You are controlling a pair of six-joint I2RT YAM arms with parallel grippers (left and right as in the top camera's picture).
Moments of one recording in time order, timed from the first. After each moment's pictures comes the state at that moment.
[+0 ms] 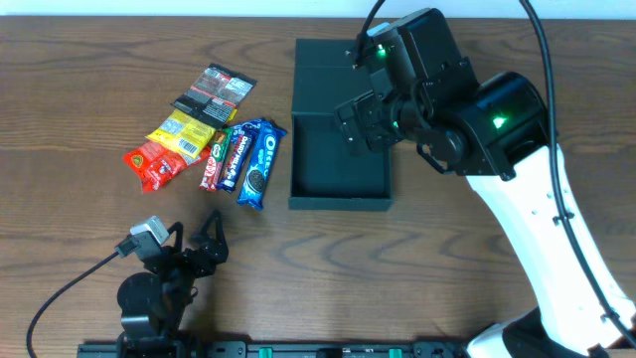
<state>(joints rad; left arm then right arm) 0.03 0.01 0.13 -0.42 0.21 -0.64 0.59 1.67 2.11 -1.37 0.09 0.08</state>
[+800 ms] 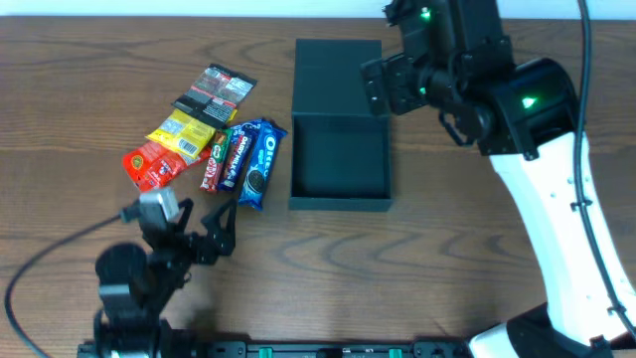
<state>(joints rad) 0.03 0.46 0.47 -0.43 0.41 -0.37 0.42 1.67 2.09 -1.21 0.09 0.04</state>
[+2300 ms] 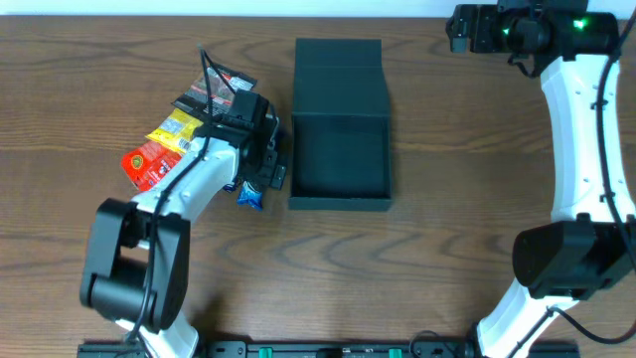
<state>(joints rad) -0.30 1.83 1.16 -0.65 0.02 0.00 -0.02 1.95 2.08 -0.96 -0.19 0.02</state>
